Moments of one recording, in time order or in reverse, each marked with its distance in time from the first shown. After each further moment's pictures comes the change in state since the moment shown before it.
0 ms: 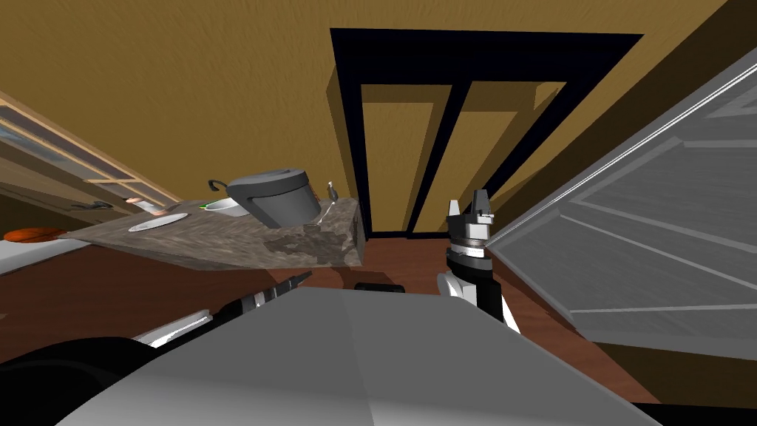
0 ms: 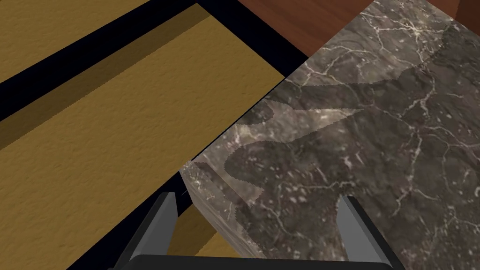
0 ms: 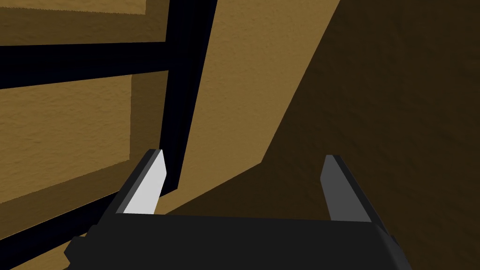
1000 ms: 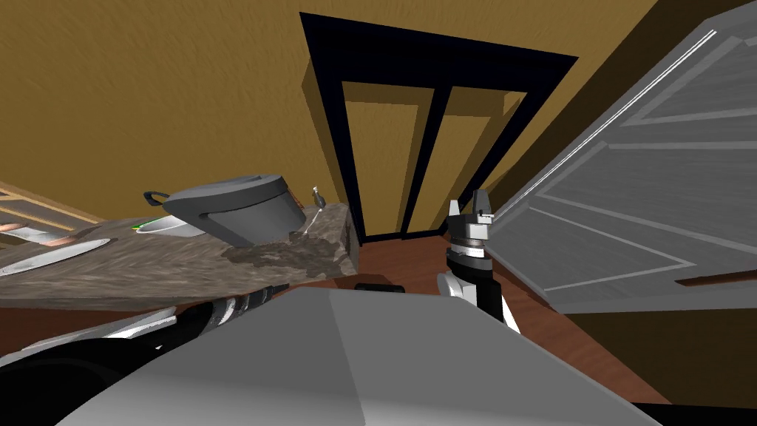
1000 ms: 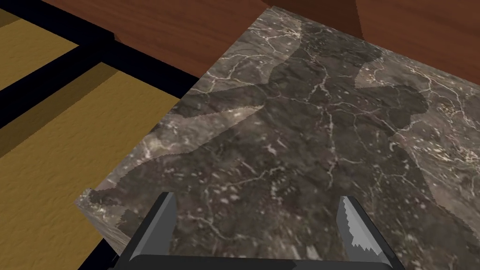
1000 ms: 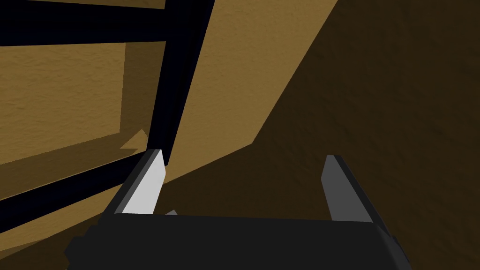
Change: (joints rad) left arm 0.052 0.270 -0.063 0.101 -0.030 0.116 0.140; right arm 0.000 0.000 0.000 0.000 0.000 0.000 0.000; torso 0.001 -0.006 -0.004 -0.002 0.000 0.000
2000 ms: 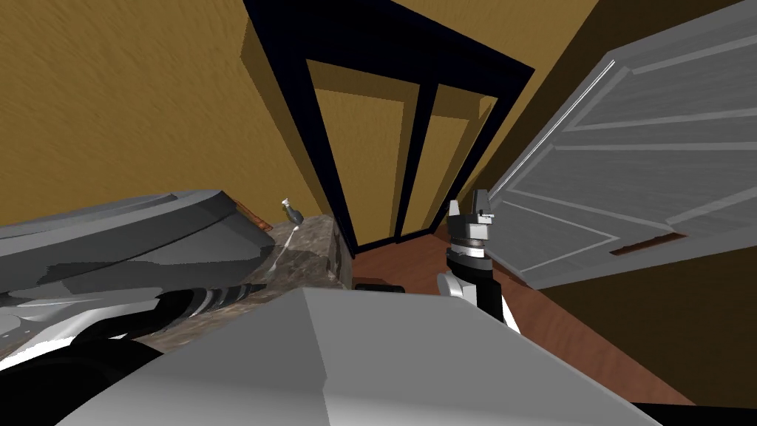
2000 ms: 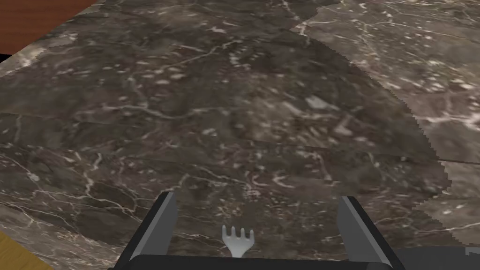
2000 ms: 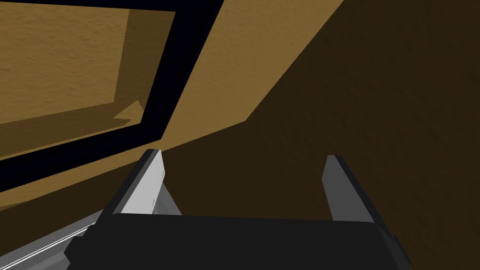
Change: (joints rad) left arm 0.061 0.258 -0.010 0.043 -0.025 0.125 0.138; right arm 0.000 0.000 0.000 0.000 0.000 0.000 0.000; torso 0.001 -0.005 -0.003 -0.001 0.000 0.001
